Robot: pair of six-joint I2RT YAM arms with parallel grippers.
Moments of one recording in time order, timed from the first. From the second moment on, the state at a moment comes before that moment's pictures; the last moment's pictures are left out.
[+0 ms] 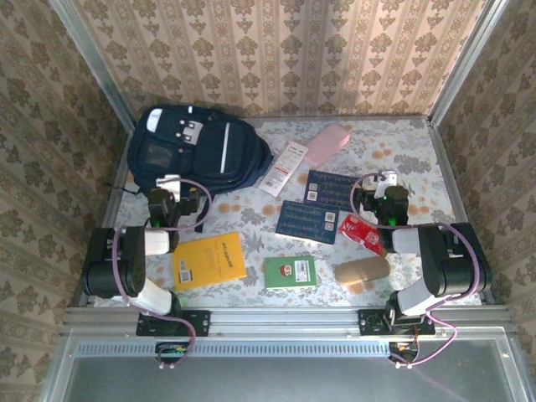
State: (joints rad) left arm -0.02 1.49 0.40 0.71 -0.05 0.09; right arm 0.01 1.51 0.40 0.74 0.02 0.04
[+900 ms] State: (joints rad) left arm -0.27 1.39 1.29 -0.48 -0.23 -0.20; right arm 0.51 0.88 1.00 -0.41 0.19 0.36
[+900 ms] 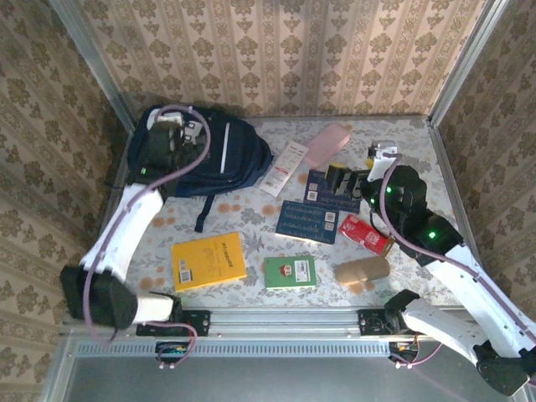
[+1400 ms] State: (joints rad) left arm -0.17 2.14 1.93 -0.68 0.32 -0.22; right arm 0.46 1.16 0.97 -0.27 -0.12 0.63
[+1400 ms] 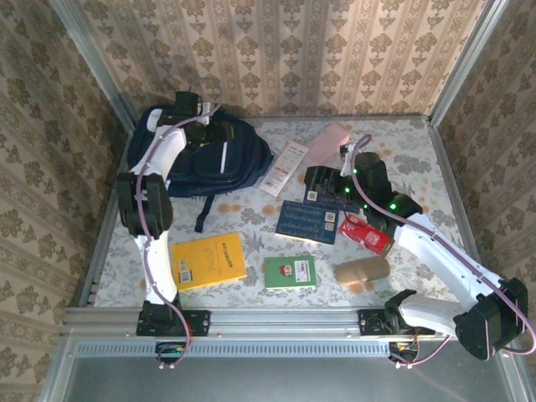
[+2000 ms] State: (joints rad) left arm -0.16 2.34 2.04 -0.67 0.53 -0.30; right arm 0.45 1.22 0.98 -0.28 -0.14 0.60
